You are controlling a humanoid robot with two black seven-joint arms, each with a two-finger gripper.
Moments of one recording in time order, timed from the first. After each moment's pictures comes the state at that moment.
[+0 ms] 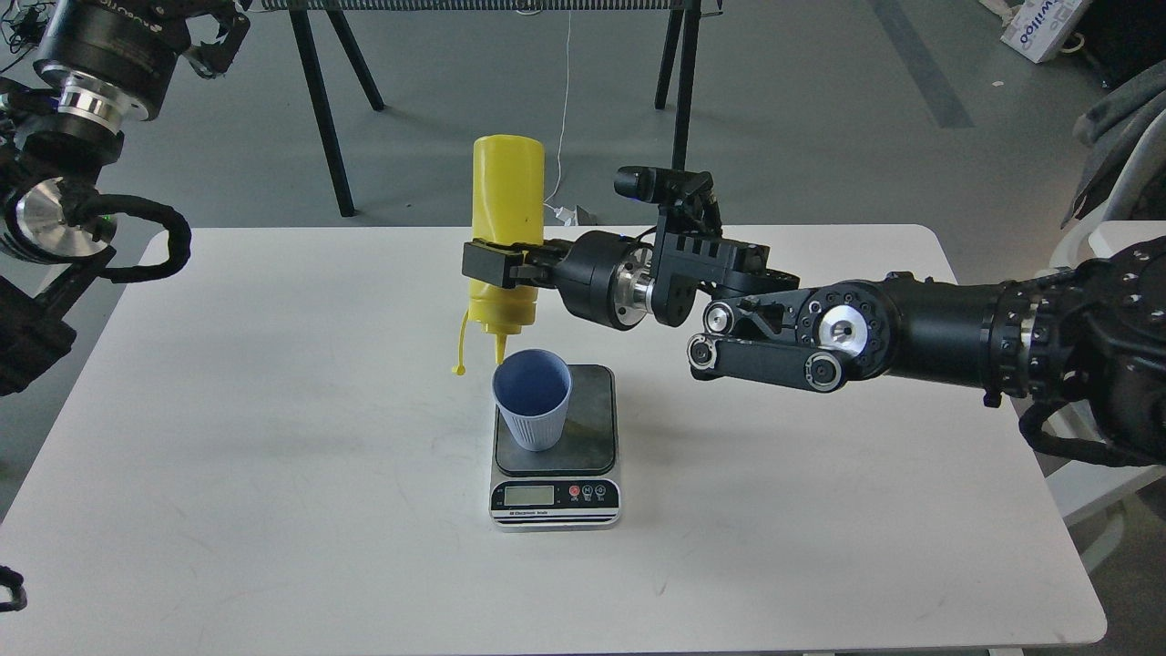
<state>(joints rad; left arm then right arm) -0.96 0.59 -0.65 -0.82 -0.13 -0.36 -0.48 1.37 -0.02 -0.32 0.99 -0.83 -0.22 0.19</state>
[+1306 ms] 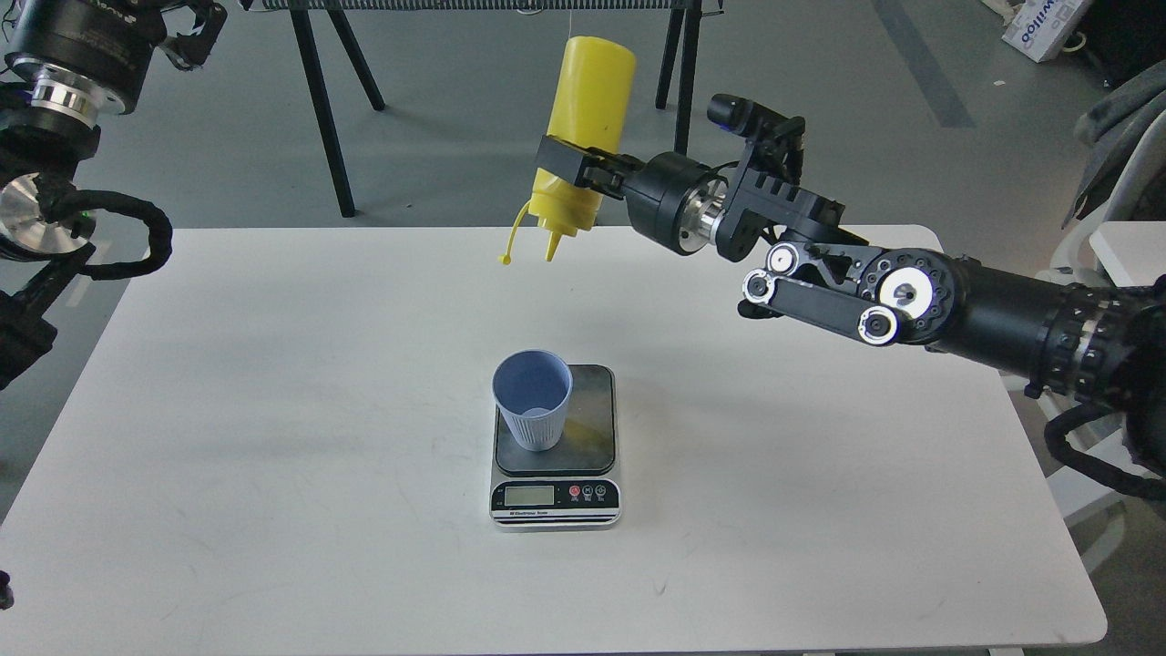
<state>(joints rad) -0.96 0.61 -0.66 -0.82 -0.13 -0.36 -0.48 1.25 -0.23 0.05 0.94 -0.84 -0.15 0.20</state>
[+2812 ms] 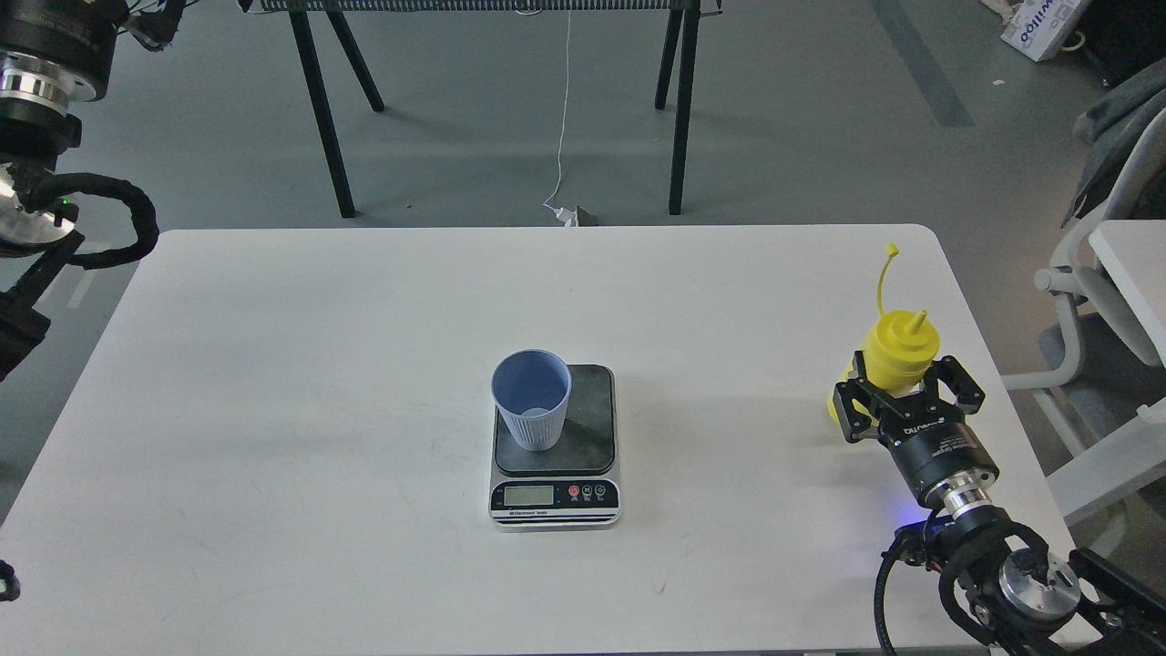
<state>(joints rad) -0.93 0.61 -0.76 -0.82 -0.17 -0.35 -0.49 0.11 -0.37 0.90 1.10 0.63 0.49 0.16</state>
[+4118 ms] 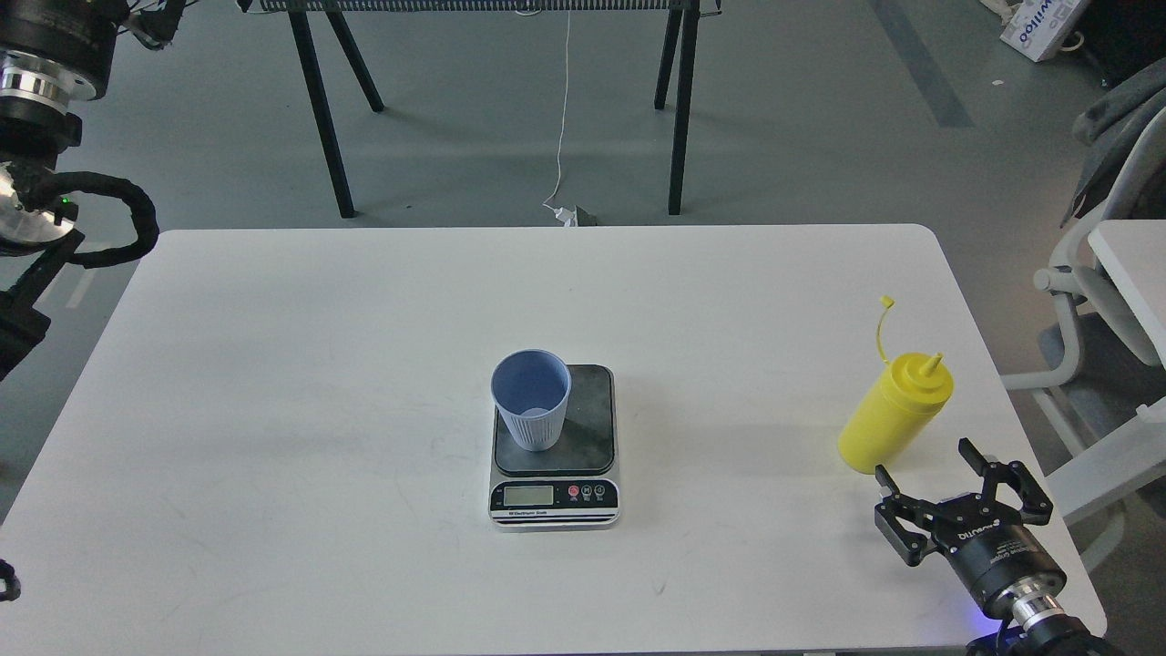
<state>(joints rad) -0.93 0.61 -0.76 -0.82 -0.17 -0.35 -0.48 -0.16 -0.55 0.90 1.24 0.53 0.49 0.17</state>
